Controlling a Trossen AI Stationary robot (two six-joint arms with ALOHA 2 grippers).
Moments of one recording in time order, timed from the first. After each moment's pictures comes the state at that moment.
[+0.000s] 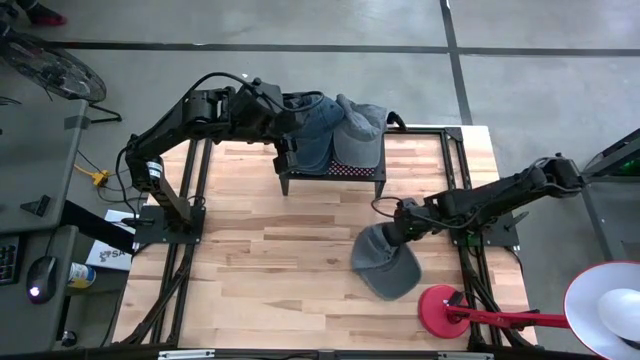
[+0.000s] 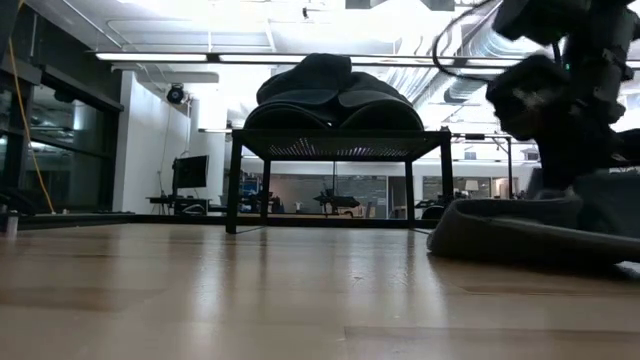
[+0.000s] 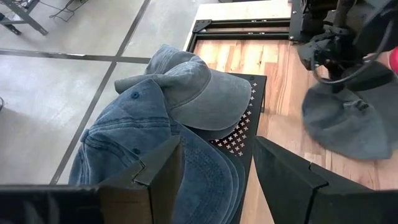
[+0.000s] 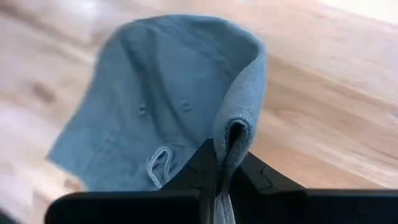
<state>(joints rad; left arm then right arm) 0.14 1.68 2.31 -1.29 -0.27 0.11 0.18 1.17 0.60 -0.59 -0.03 1.43</state>
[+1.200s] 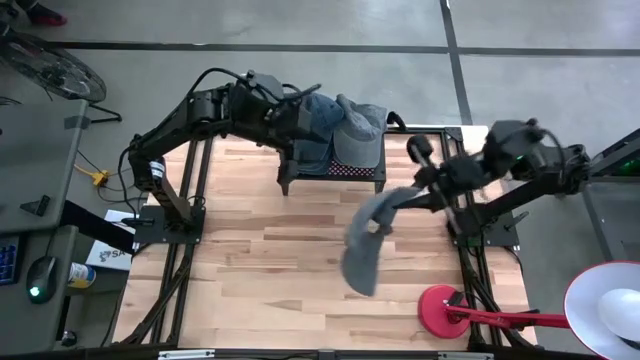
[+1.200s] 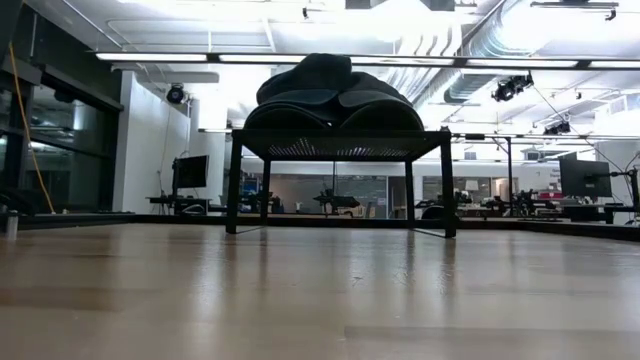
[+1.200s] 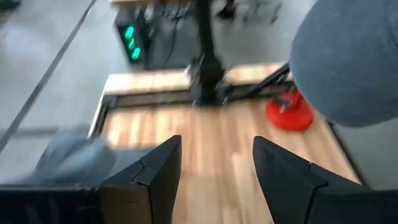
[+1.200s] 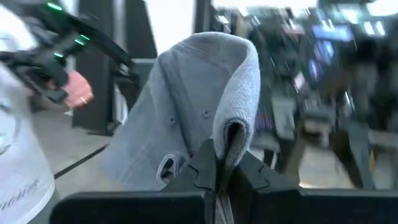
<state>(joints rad) 0.14 1.70 2.31 -1.07 0.15 0.14 0.22 1.17 1.62 -0.42 -0.19 -0.08</state>
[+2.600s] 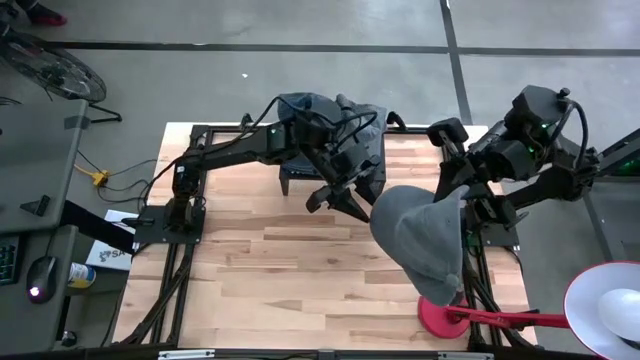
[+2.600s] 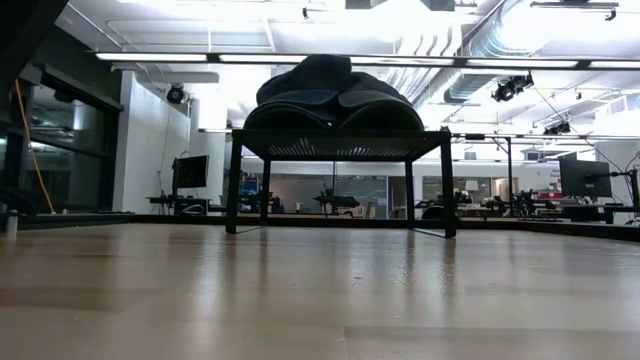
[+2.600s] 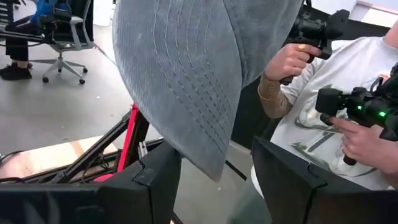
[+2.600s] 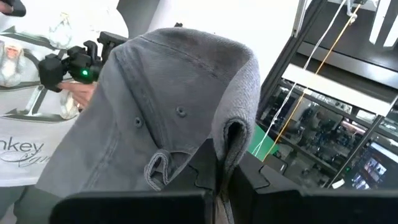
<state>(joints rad) 0.07 1.98 2.31 -0.39 0.94 -0.24 0.04 1.17 1.75 -0.42 -0.71 -0.38</state>
